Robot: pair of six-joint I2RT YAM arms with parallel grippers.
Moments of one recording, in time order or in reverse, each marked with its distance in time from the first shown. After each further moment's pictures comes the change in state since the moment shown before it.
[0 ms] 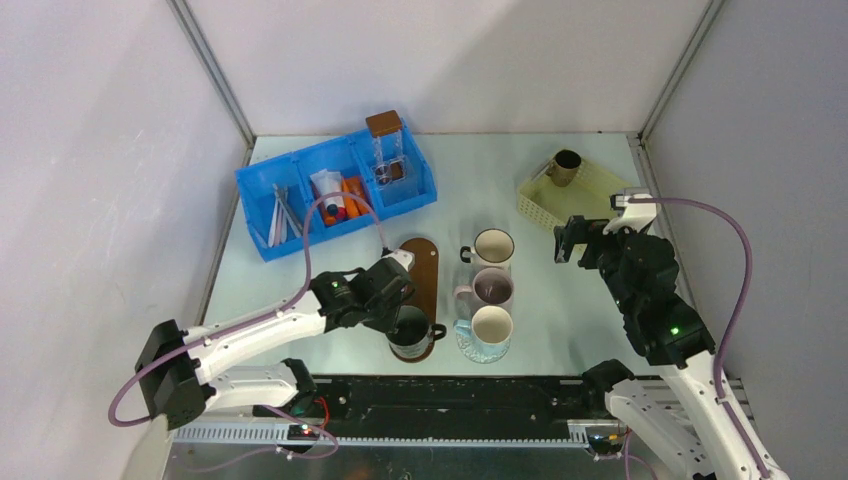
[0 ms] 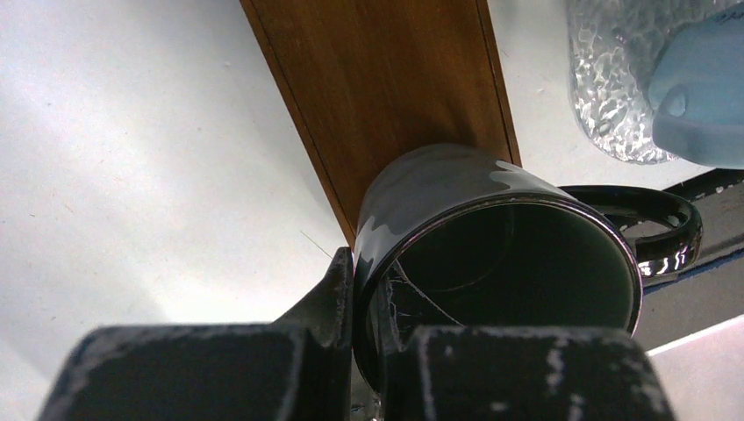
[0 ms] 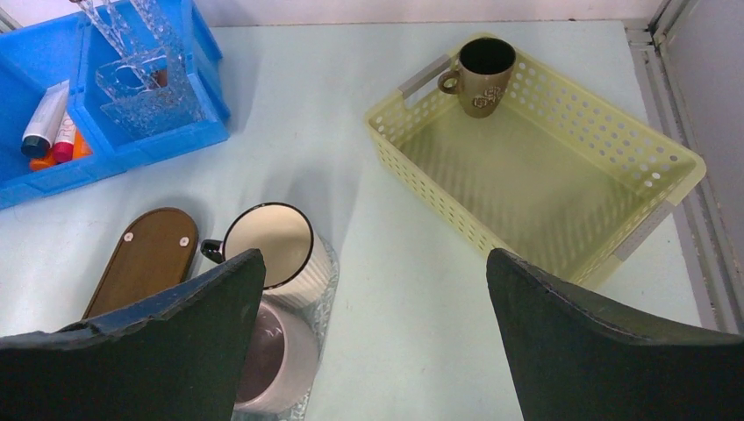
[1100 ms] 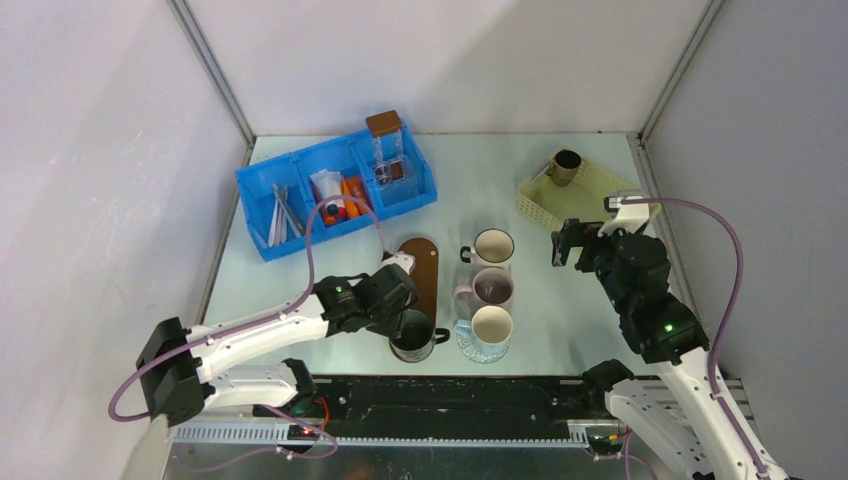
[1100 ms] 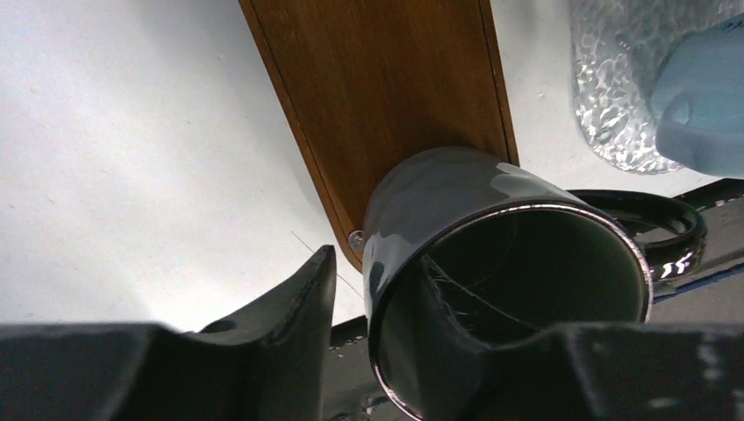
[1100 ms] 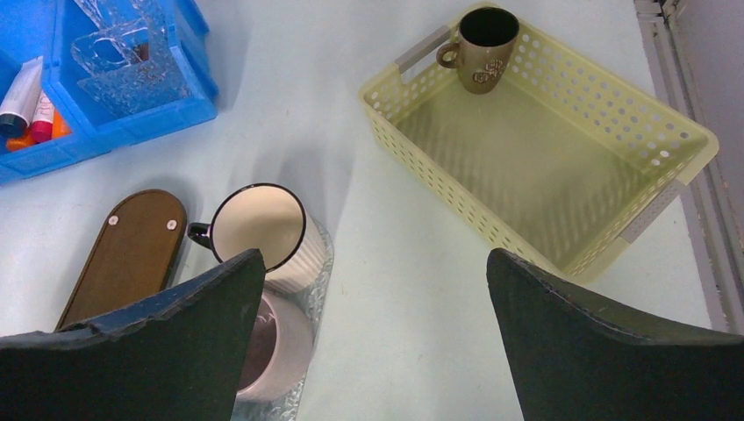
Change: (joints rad) left arm -0.043 0.005 -0.025 0.022 -0.045 -0.070; right arm -0.002 0.009 -0.034 -0.009 -0.001 0.008
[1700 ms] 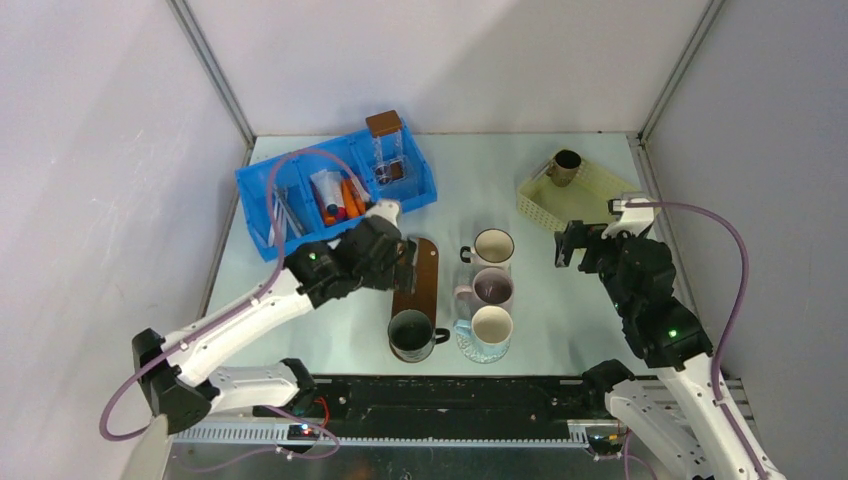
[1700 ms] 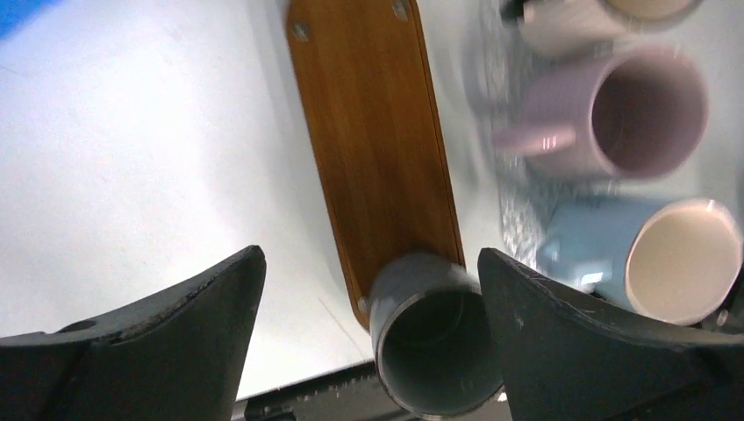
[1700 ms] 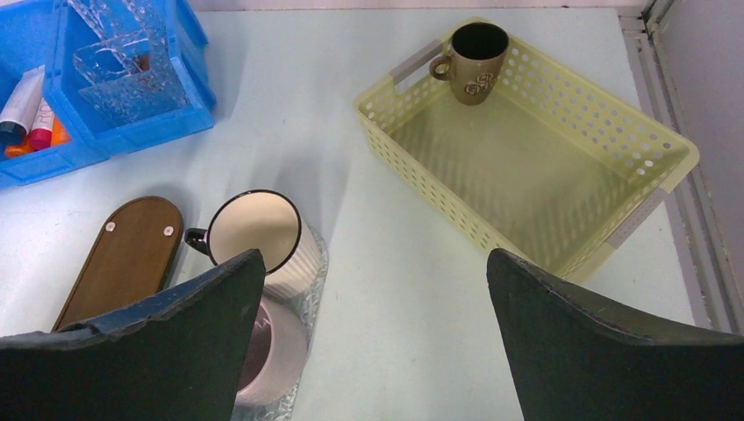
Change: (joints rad) left arm 0.101 -0.003 0.284 -0.105 -0.086 0.059; right arm -0.003 -0.024 0.000 0.000 0.004 -0.019
